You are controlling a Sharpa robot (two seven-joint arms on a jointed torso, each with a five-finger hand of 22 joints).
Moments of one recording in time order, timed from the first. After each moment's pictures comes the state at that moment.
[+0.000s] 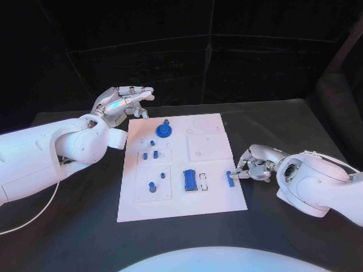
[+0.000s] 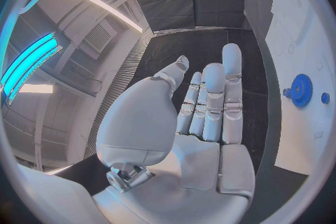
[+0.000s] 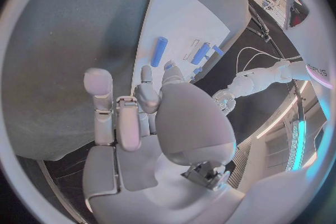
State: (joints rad) left arm 1.27 -0.83 -0.11 1.44 0.06 -0.18 0.44; left_hand 1.31 -0.08 0.28 -0.01 0.05 0.98 0.18 0.13 0.07 0.98 0.12 0.39 0.09 1.21 0.02 1.10 0.47 0.17 1.23 0.12 0.62 0.62; right arm 1.04 -1.13 -0.07 1.89 -1.36 -0.31 -0.51; right_hand 1.32 -0.01 -0.22 0.29 0.29 1.04 0.06 0.38 0.27 1.38 -0.01 1.14 1.13 1.46 -0.07 1.50 1.31 0.14 1.26 0.04 1.15 0.78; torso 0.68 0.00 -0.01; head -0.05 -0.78
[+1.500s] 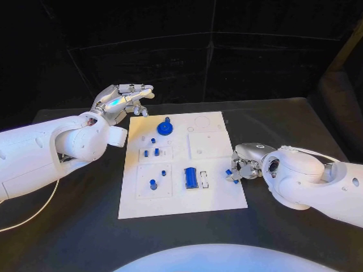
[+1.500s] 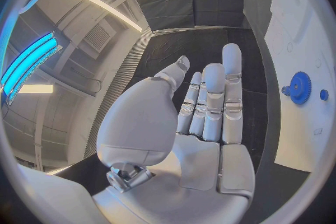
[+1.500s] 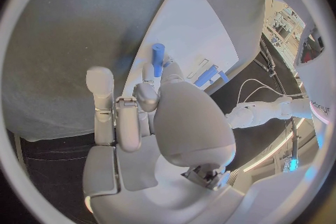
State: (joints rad) left arm 1.26 -0.83 -0.11 1.44 0.06 -0.18 0.44; left_hand 1.31 -0.07 0.27 -0.01 0.05 0.98 0.18 0.13 0.07 0.98 0.12 0.39 0.09 1.21 0.02 1.10 0.47 0.17 1.23 0.12 0.62 0.62; right arm 1.05 -1.01 -0.06 1.84 -1.60 -0.14 -0.60; right_hand 1.44 -0.01 -0.21 0.20 0.35 1.05 0.06 0.38 0.30 1.37 -0.02 1.12 1.12 1.47 -0.08 1.49 1.31 0.14 1.25 0.03 1.14 0.76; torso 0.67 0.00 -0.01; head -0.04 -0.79
